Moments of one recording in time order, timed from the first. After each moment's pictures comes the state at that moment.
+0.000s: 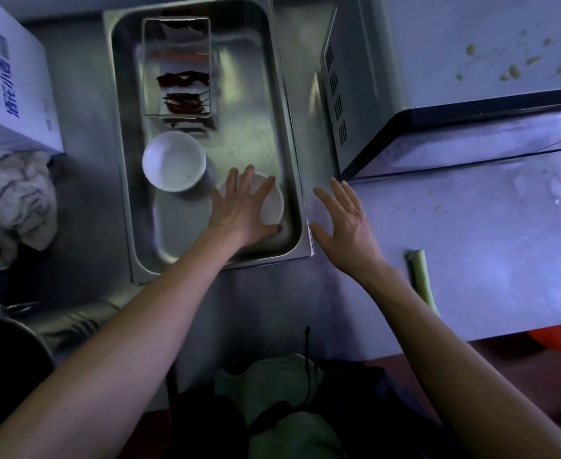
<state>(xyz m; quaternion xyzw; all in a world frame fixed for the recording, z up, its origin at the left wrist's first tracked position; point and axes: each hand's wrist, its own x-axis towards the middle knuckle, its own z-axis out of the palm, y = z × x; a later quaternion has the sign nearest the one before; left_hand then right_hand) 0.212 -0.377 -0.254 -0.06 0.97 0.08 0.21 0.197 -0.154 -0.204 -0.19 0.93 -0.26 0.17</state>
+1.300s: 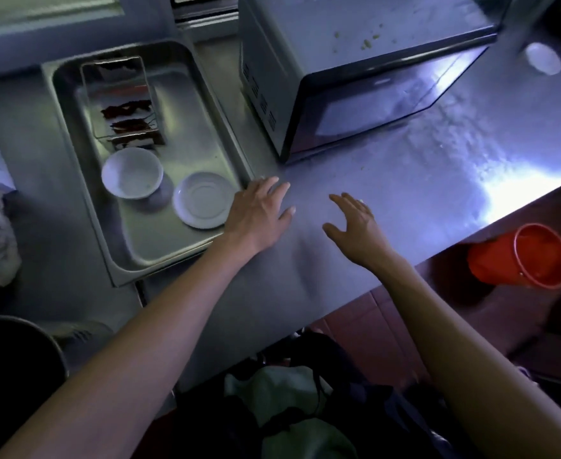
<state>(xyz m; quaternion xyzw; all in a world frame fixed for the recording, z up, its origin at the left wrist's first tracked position) 0.272 -0.293 -0.179 0.14 0.97 0.20 0.05 0.299 -0.071 -0.162 -0.01 0.96 -0.21 0.16</state>
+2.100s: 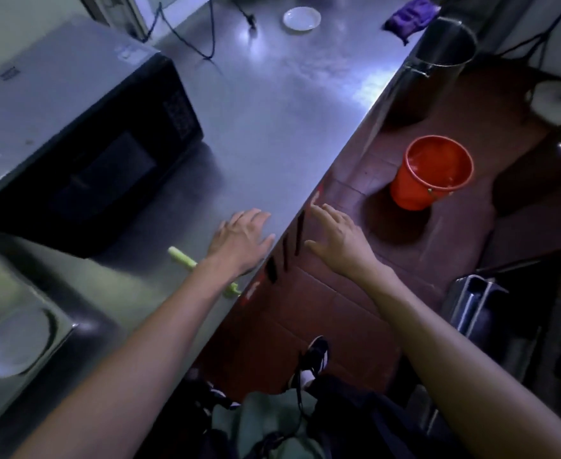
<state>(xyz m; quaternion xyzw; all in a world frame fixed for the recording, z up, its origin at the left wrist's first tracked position) 0.293 0.099 -0.153 0.35 0.93 0.07 0.12 0.412 0.288 -0.165 0.18 0.95 -0.26 0.04</state>
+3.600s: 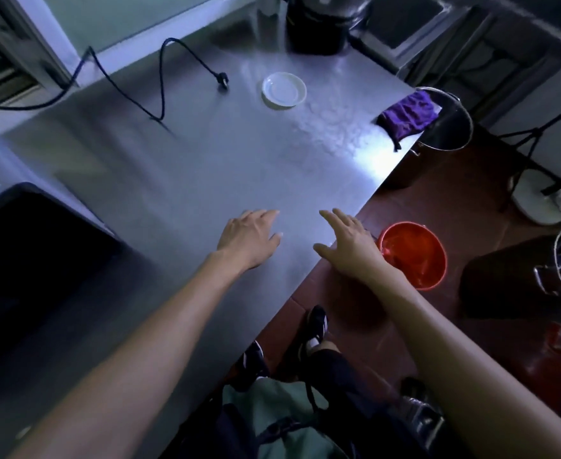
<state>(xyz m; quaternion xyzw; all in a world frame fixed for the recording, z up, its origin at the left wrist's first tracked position) 0.016 0.406 -0.183 0.31 0.92 0.12 0.19 0.126 0.604 -0.161 0.16 0.96 -0.20 0.14</state>
